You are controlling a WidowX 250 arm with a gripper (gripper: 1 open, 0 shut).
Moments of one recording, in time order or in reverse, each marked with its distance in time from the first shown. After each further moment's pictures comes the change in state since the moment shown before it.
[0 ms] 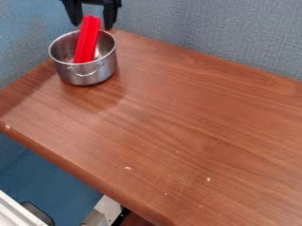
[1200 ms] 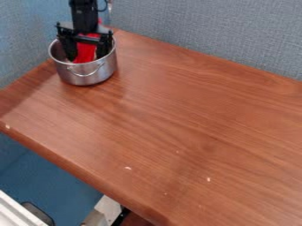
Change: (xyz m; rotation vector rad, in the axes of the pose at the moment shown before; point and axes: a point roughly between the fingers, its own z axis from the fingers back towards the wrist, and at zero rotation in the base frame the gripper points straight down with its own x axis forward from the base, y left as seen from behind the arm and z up) arm 0.001 0.021 -0.072 0.013 0.053 0.026
